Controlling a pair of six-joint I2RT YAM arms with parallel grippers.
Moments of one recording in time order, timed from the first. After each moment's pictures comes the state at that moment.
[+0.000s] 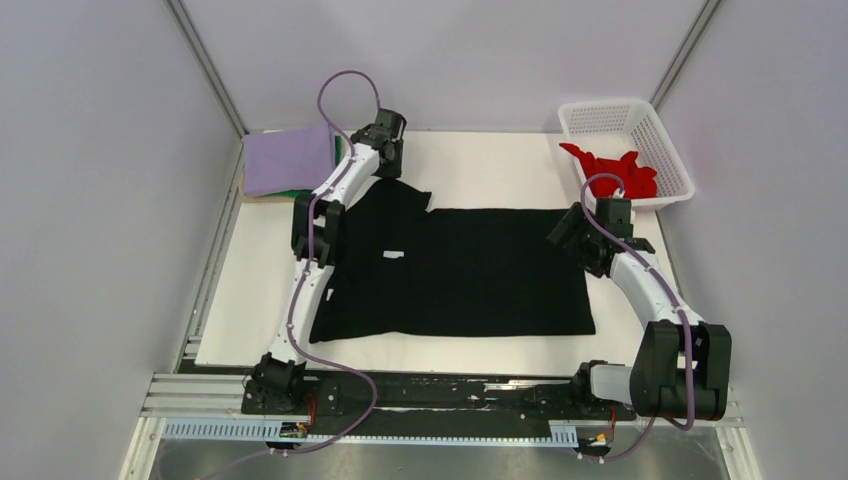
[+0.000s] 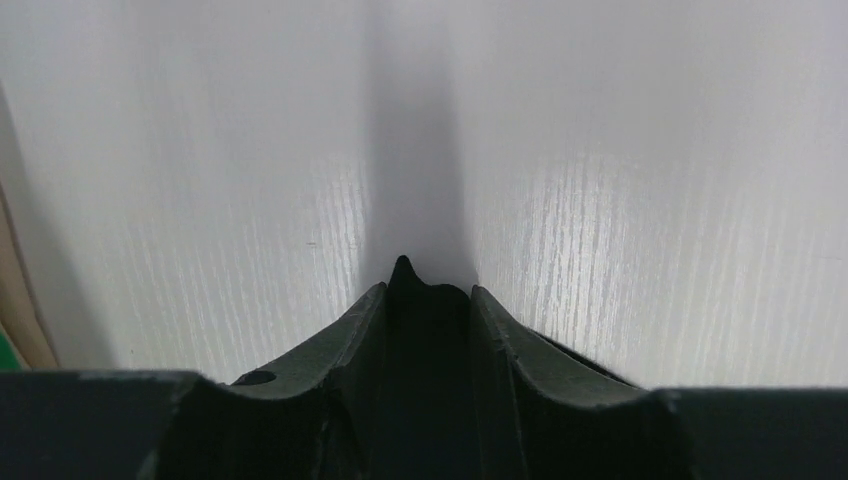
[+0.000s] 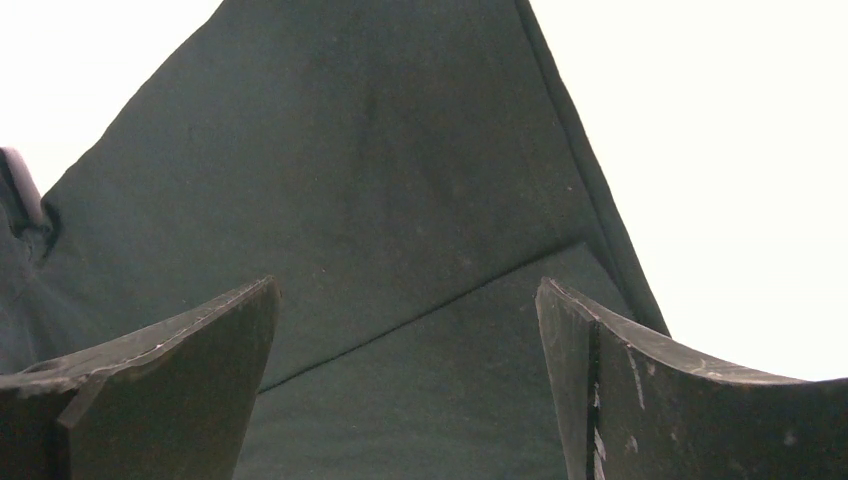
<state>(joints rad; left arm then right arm) -0.33 2.66 2.50 -0.79 -0.16 -0.22 -0.05 1.28 0.78 -0.38 -0.04 0.60</state>
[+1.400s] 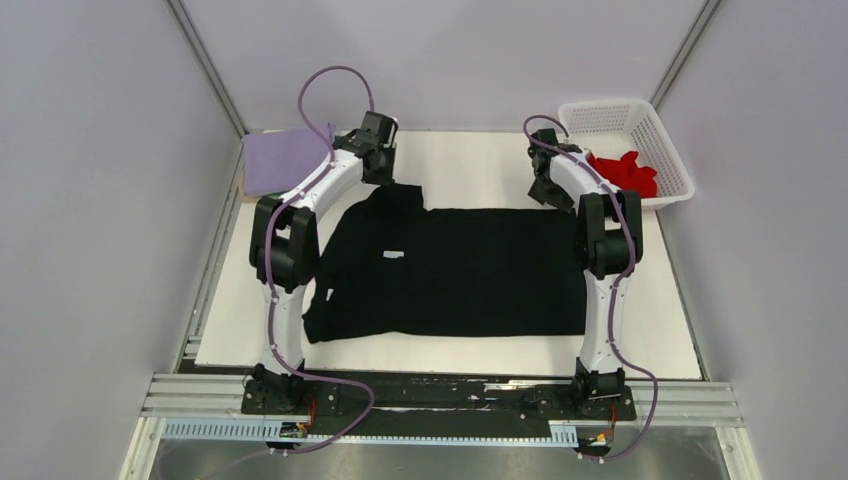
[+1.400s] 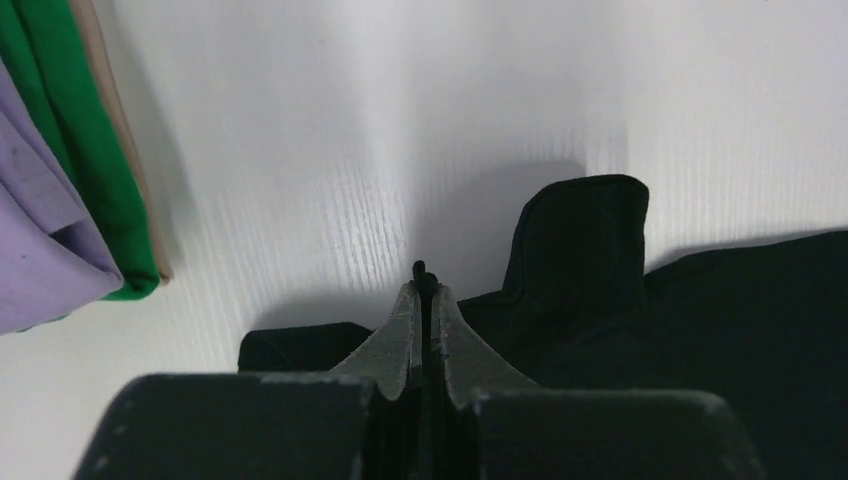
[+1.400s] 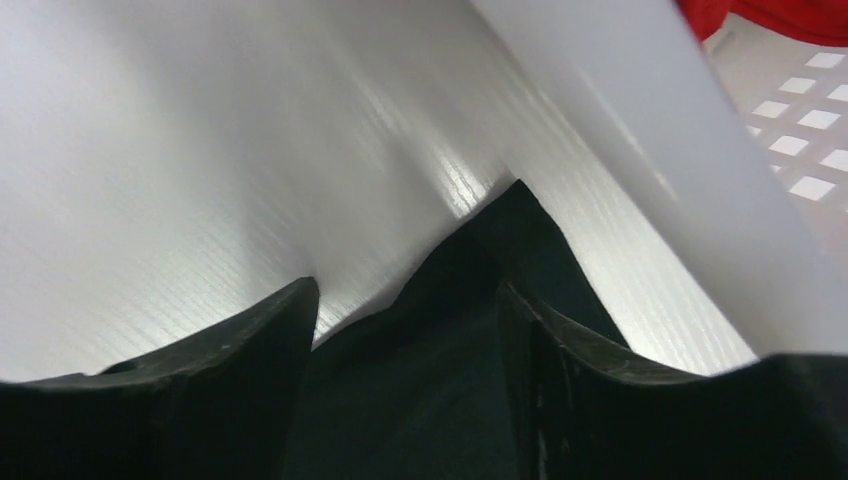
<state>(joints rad) -0.37 2.14 1.88 -0.63 -0.14 -0.19 0.11 2.26 1.82 -0.80 0.50 0.66</state>
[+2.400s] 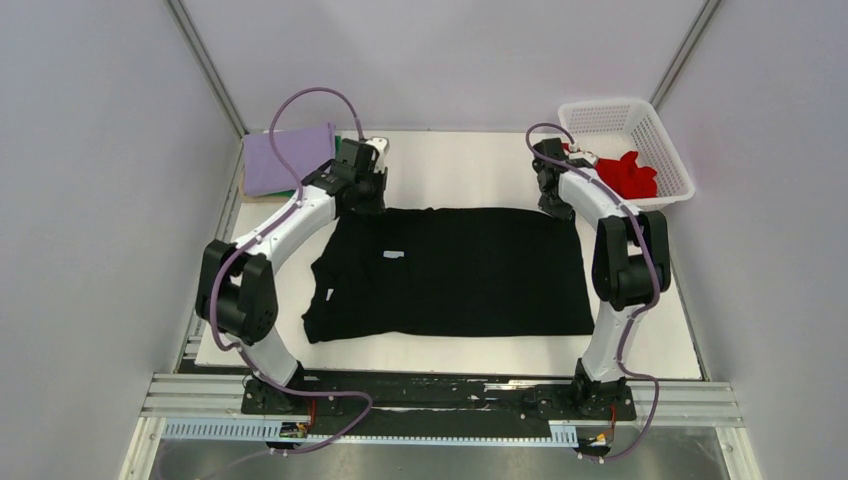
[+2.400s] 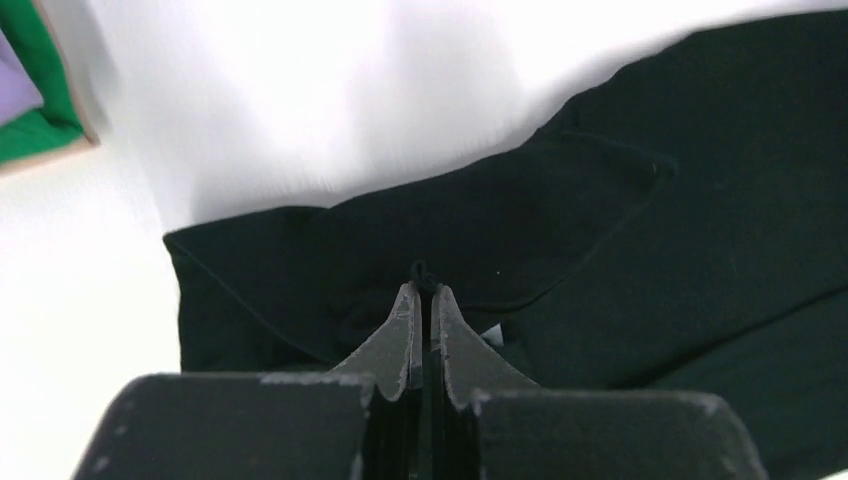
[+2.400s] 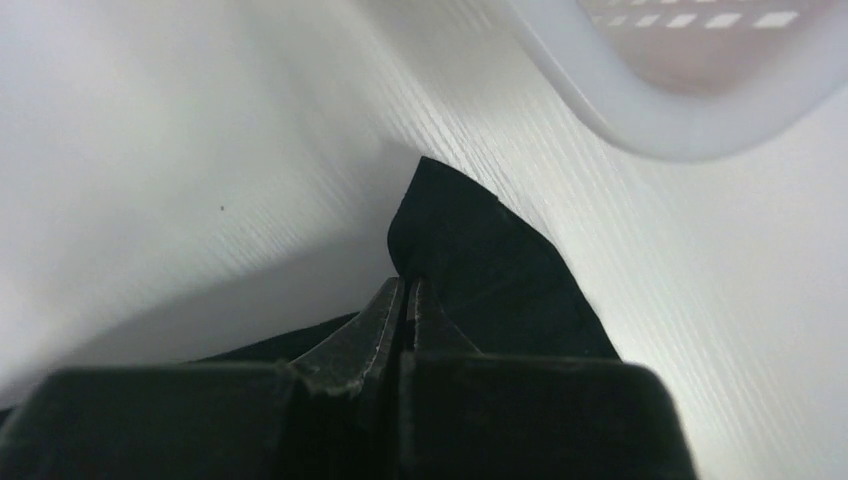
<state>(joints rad) -0.40 1.71 1.39 -0.49 0.02 -0.19 0.16 1.97 1.52 -0.74 0.51 0.66</state>
